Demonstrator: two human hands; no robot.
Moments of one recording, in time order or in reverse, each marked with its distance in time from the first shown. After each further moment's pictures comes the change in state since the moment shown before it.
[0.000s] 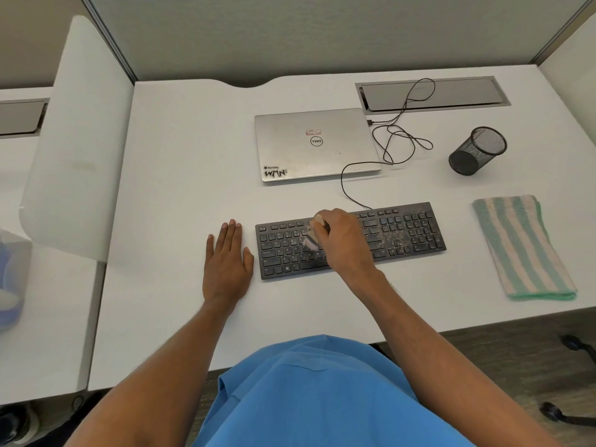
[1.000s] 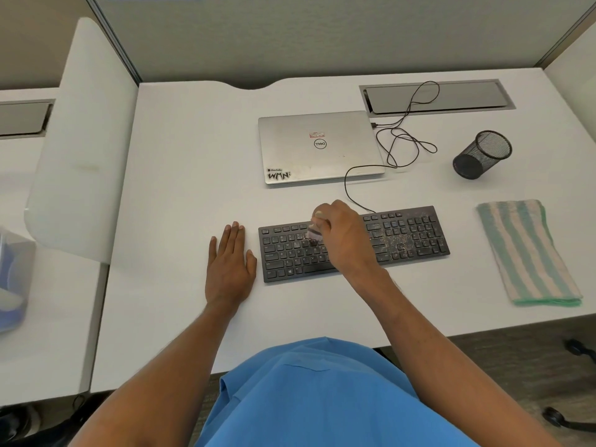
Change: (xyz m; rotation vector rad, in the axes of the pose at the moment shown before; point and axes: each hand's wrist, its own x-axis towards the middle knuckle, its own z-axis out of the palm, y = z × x) left_hand 0.001 0.000 -0.002 0.017 -0.012 -0.004; right_hand 0.006 -0.019 -0.010 -0.035 0.023 -0.057
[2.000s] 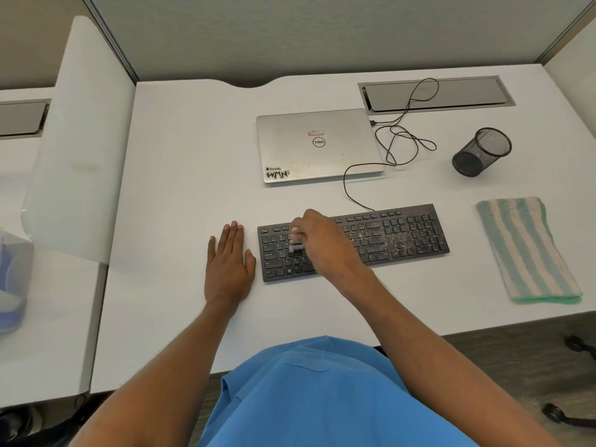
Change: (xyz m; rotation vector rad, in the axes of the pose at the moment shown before) left_hand 0.000 0.000 0.000 -0.018 -0.003 -0.004; right_hand 0.003 -0.003 0.028 -0.123 -0.231 -0.113
